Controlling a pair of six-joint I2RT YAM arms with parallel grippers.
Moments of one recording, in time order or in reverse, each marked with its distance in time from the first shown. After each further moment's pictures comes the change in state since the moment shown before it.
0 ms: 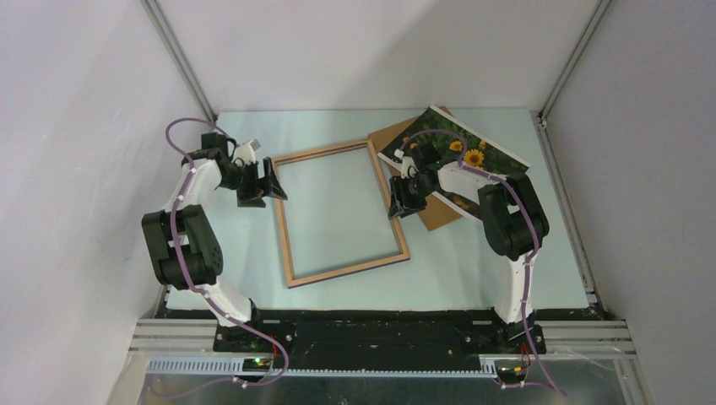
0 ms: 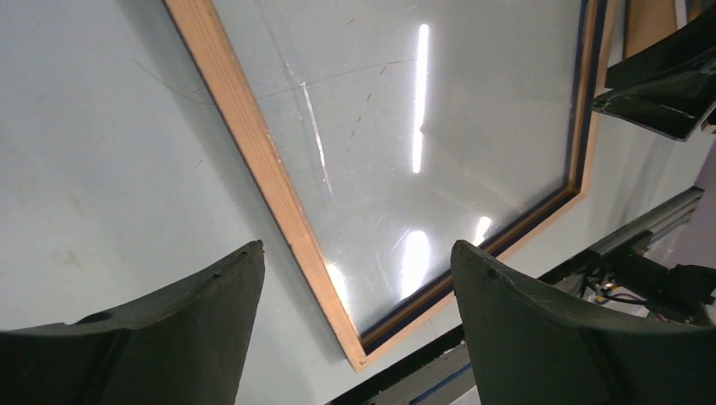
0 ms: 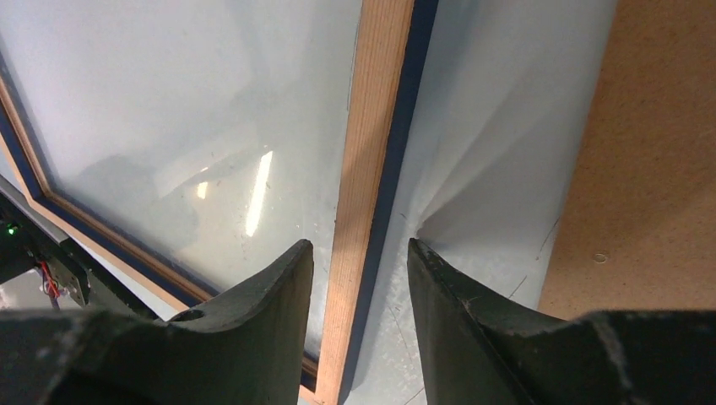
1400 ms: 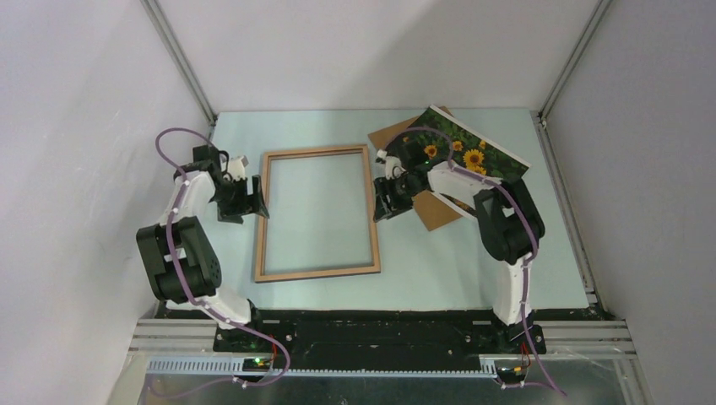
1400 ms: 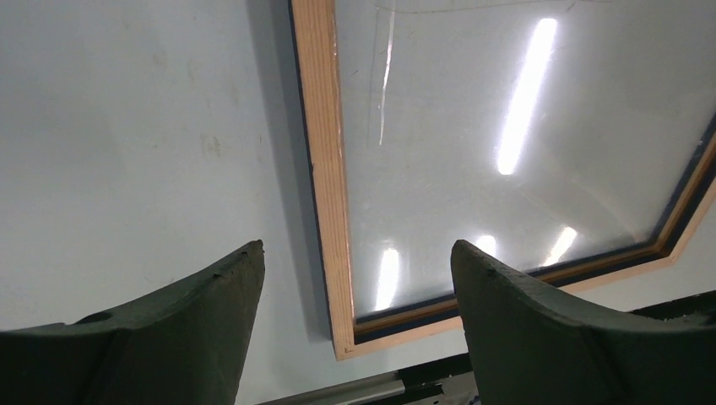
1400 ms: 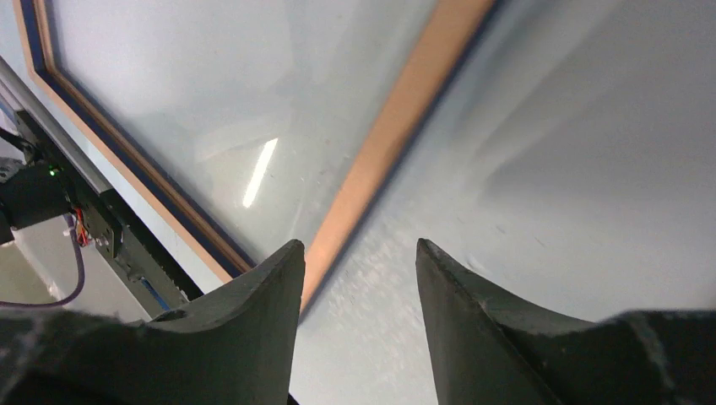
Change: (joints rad) left arm 0.063 -0.089 -0.122 -0.016 -0.288 0.086; right arm 0.105 0.017 0.053 -0.018 -0.102 -0.027
